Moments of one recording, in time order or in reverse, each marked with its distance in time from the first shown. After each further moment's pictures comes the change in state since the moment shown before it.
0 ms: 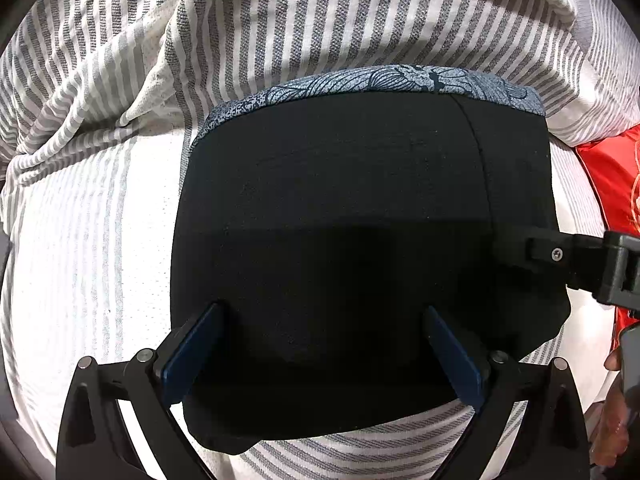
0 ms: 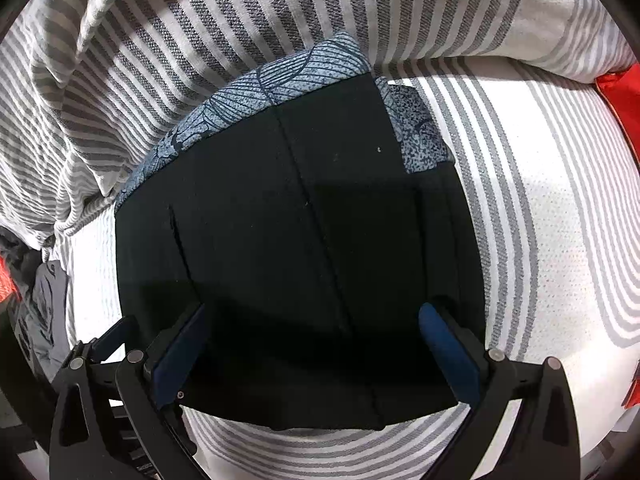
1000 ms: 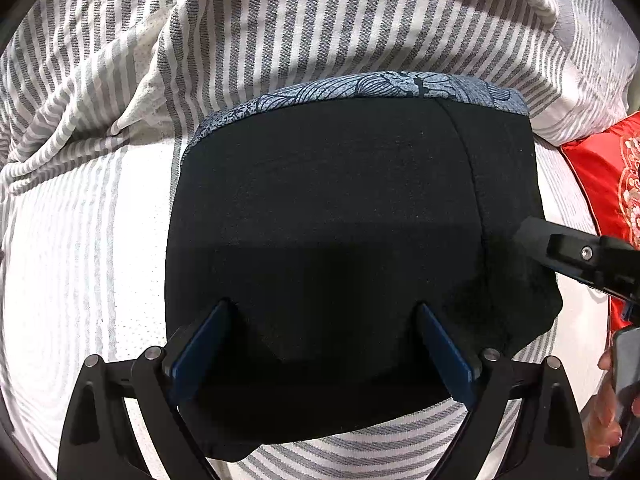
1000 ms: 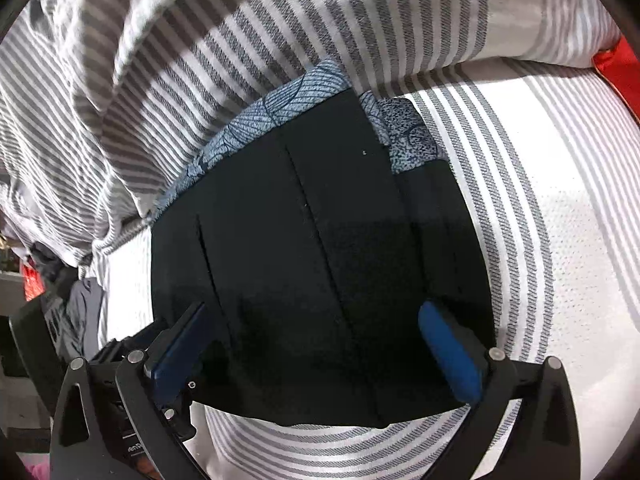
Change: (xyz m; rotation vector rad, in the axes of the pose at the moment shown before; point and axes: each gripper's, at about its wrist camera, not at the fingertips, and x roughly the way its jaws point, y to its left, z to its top) left arm -0.003 0.003 -0.006 0.025 -0.042 -0.045; right arm -0.012 -0.022 -0.018 0.022 -0.124 0.161
